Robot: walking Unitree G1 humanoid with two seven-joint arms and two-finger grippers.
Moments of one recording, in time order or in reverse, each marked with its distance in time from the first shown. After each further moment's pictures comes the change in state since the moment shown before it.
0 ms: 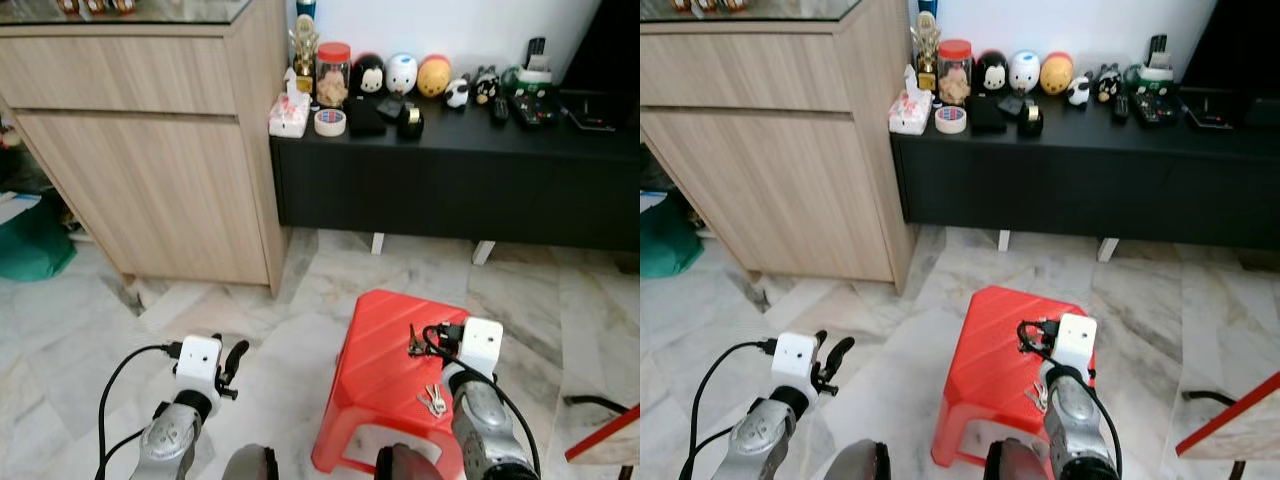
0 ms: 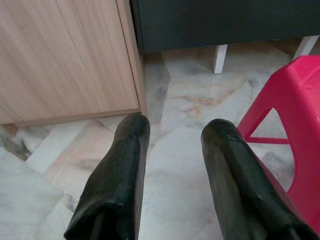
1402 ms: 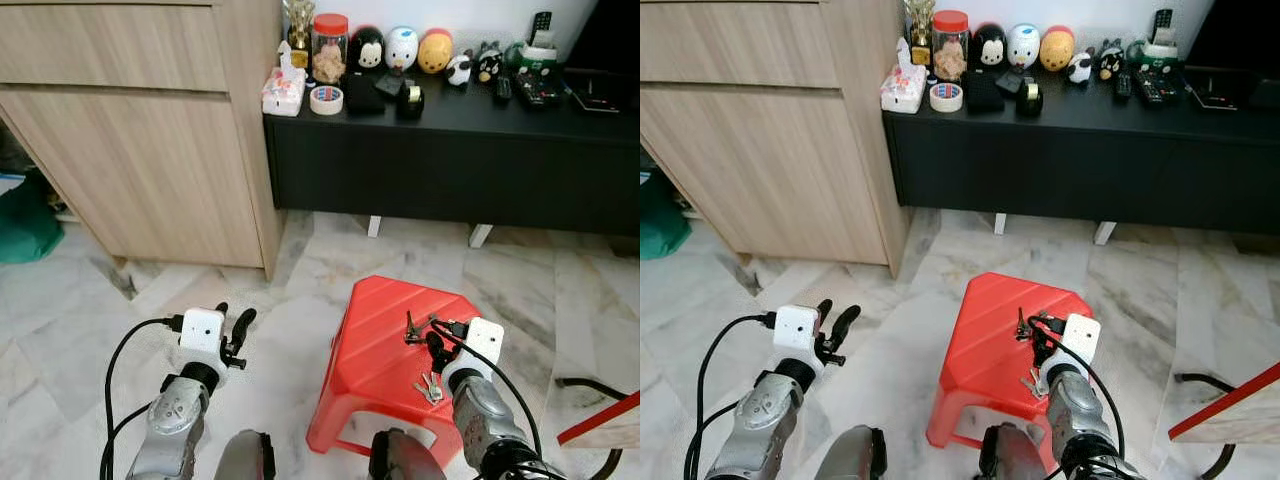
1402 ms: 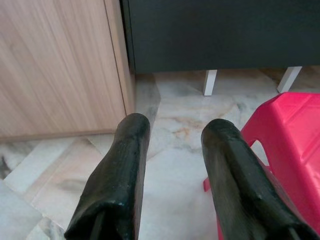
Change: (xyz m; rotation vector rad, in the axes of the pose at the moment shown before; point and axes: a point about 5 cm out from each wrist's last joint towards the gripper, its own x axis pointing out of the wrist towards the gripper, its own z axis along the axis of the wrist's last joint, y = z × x) left arm 0.012 -0.005 0.039 -0.042 -0.139 -0.002; right arm 0.011 -0.003 -0.005 0.140 0.149 0.007
